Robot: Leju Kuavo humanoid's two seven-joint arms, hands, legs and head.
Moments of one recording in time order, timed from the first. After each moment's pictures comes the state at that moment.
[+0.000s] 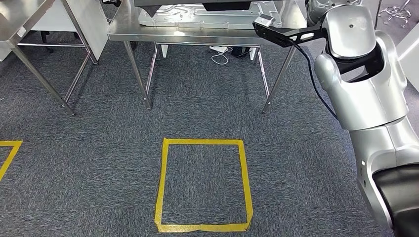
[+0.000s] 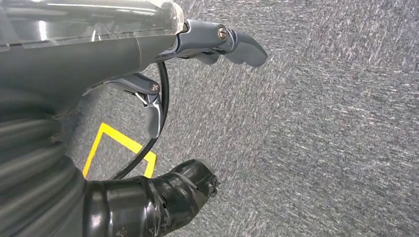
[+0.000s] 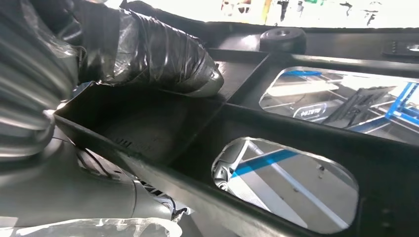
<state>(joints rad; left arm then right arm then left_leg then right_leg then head) -0.10 -0.05 1.25 -0.19 -1.04 0.03 -0.23 -1.24 -0.18 0.49 -0.91 1.56 0.31 0.11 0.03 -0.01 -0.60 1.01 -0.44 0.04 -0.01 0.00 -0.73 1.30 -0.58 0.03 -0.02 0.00</state>
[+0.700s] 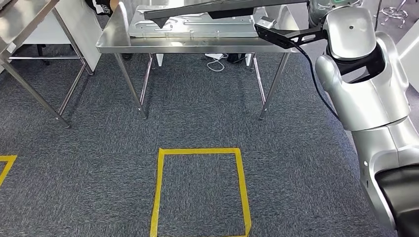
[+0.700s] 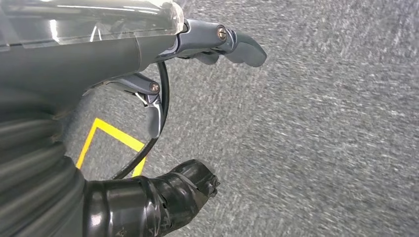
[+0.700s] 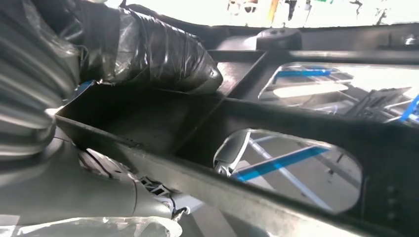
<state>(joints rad) -0.10 -0.05 1.25 -0.19 -1.05 0.03 -0.23 -1.25 -0.18 0.51 -0.90 1.55 0.31 0.11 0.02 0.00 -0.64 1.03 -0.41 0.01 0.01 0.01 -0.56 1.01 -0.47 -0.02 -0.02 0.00</state>
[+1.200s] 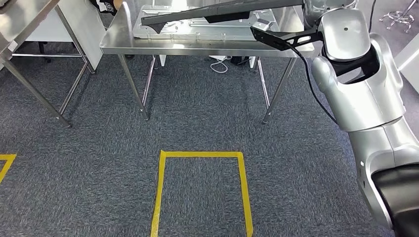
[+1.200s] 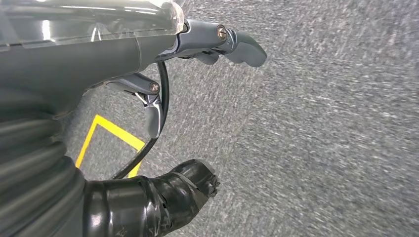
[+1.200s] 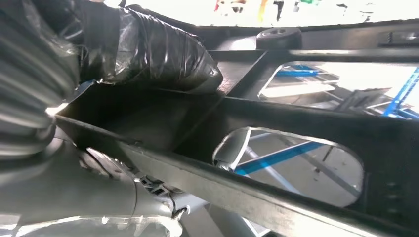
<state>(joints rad) -0.10 -0.05 1.26 -0.19 -1.05 0.03 -0.23 -1.24 -0.18 0.51 -0.89 1.55 0.31 0.11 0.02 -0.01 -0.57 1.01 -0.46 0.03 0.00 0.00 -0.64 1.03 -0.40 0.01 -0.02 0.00</state>
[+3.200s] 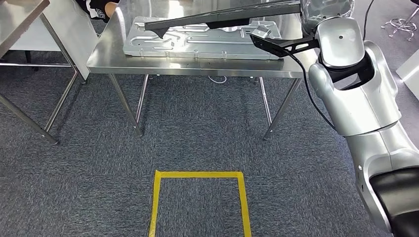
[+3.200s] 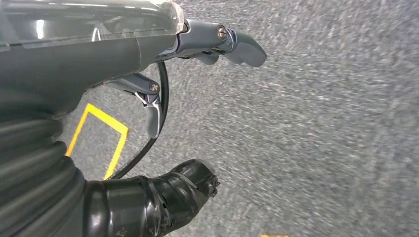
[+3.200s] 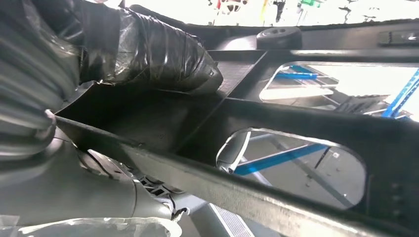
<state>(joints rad) -0.09 -0.05 1.28 -0.18 -1.05 0.04 -0.22 -1.21 -0.19 0.52 -0.91 1.57 0.30 0.12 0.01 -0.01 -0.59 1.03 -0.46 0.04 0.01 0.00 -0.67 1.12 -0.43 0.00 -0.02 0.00</state>
